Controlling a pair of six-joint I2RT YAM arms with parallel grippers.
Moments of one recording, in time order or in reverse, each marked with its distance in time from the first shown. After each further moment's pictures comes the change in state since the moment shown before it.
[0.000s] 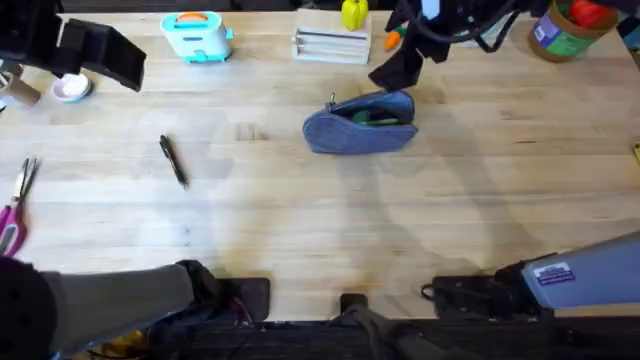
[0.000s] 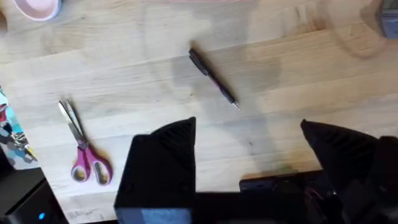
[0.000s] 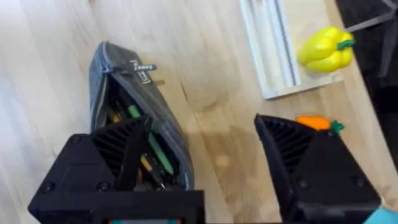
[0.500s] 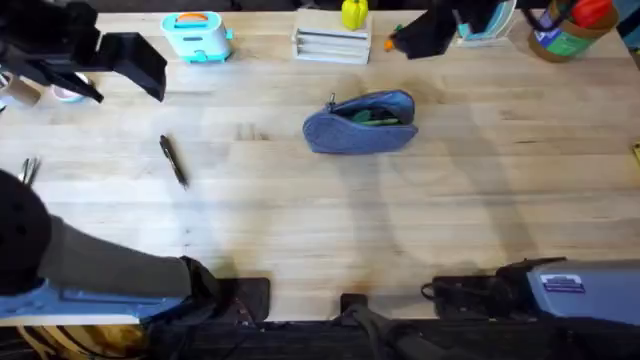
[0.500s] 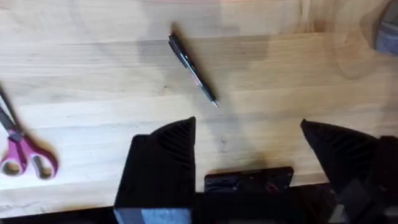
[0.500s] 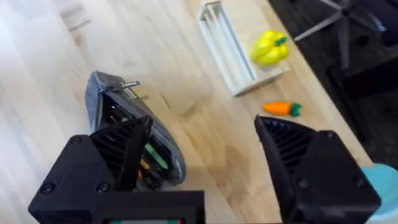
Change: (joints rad) left arm -0.002 0.193 0.000 -0.023 0.023 -0.112; right arm -0.068 -0.158 0.018 0.000 -0.001 0.159
